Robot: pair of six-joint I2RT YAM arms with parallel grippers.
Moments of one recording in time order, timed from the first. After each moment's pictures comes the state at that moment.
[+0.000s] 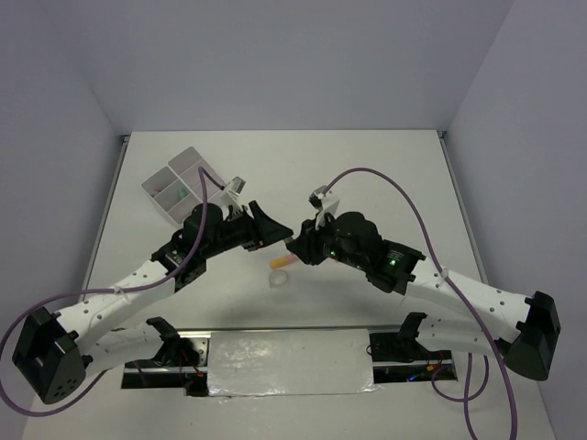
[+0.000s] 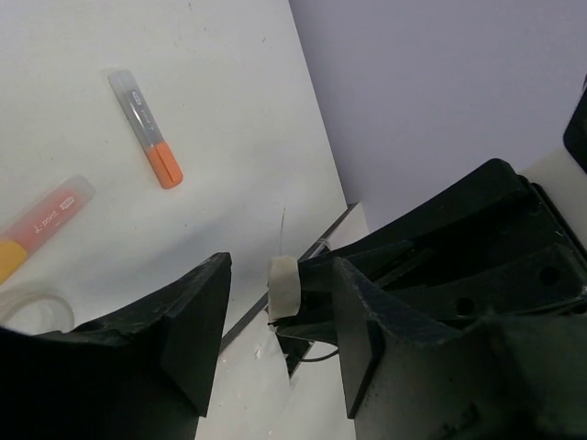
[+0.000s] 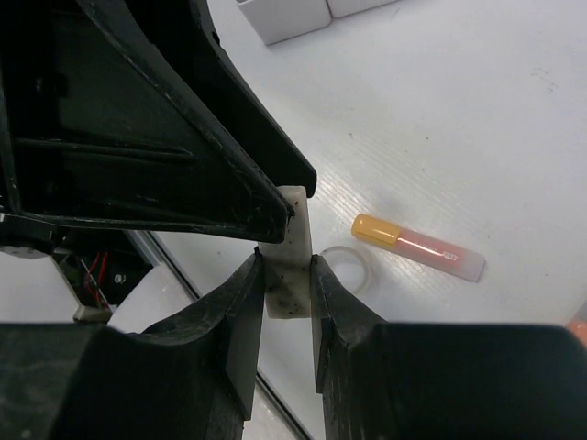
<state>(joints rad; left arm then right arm) -0.67 1.03 0.69 0.12 0.27 -0.98 0.96 1.02 0.81 -0.14 0.02 0.40</state>
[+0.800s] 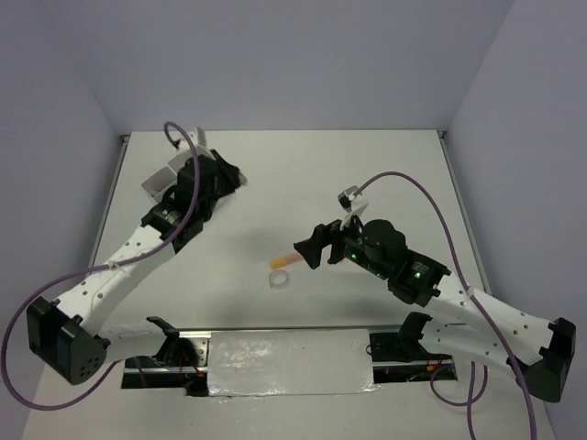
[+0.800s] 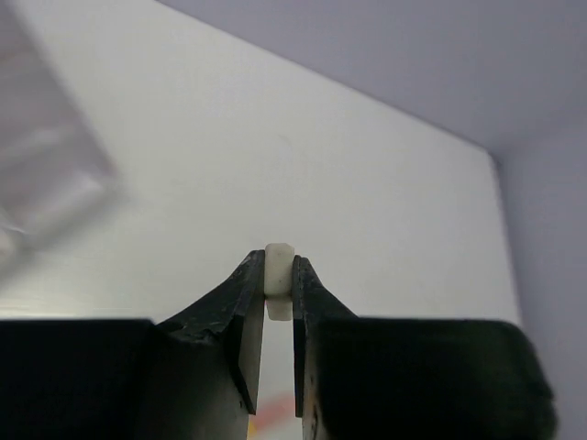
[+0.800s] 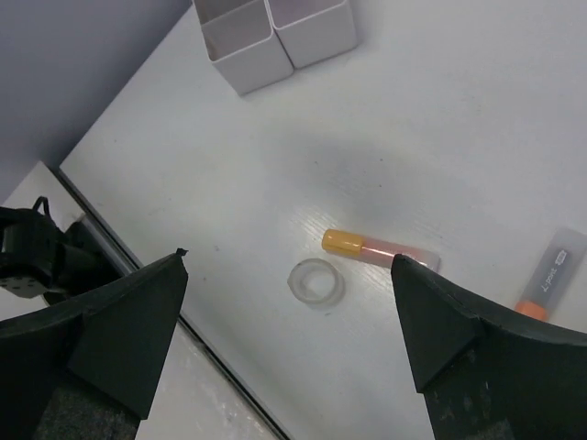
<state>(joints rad) -0.61 1.16 1.06 -0.20 -0.33 -0.71 0.91 0.85 0.73 -0.14 0.11 0.42</state>
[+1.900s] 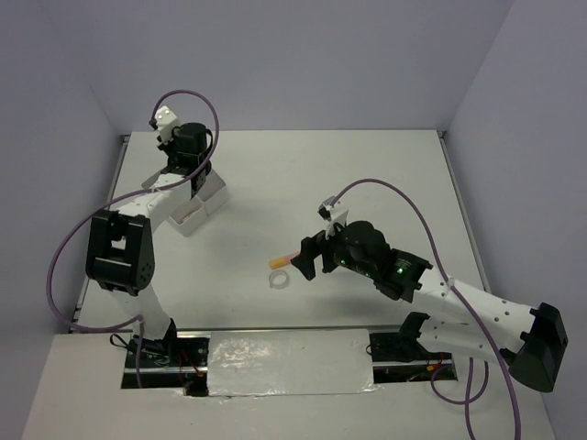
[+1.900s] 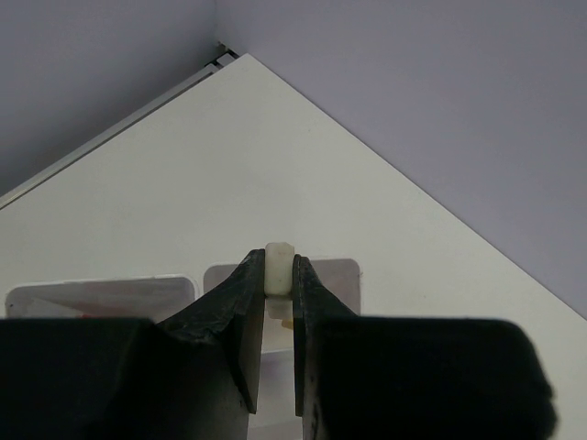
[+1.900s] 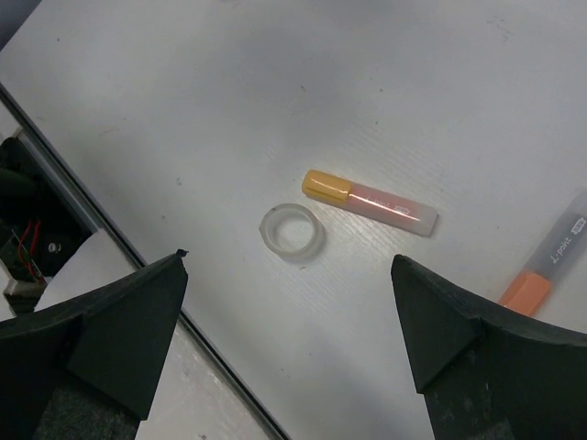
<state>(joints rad) -0.18 1.75 1.29 0.13 -0.86 -0.47 0.91 0.93 0.68 -0.16 0.03 0.34</state>
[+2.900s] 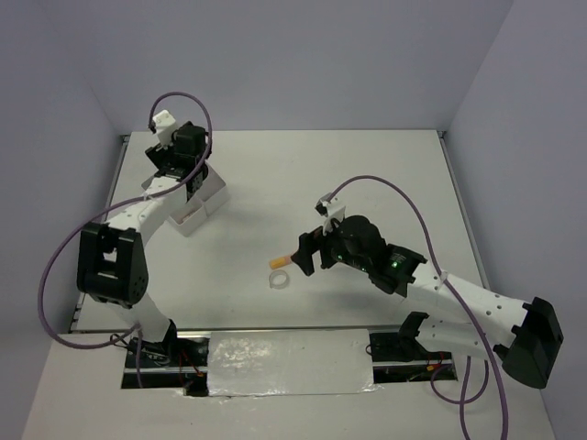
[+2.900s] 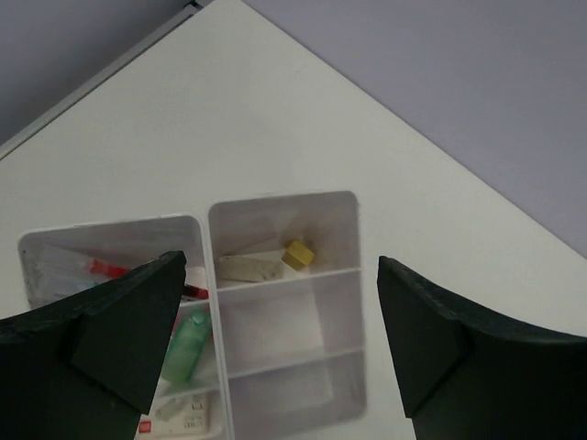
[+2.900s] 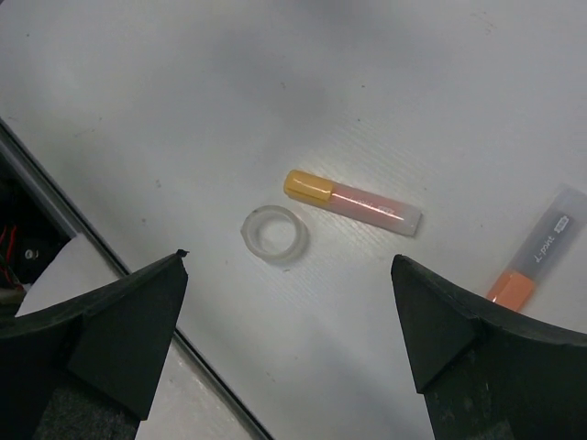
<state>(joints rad) -0.19 1.69 1.25 -0.02 -0.78 -0.56 0.88 0.98 0.70 -0.17 0.02 0.31</state>
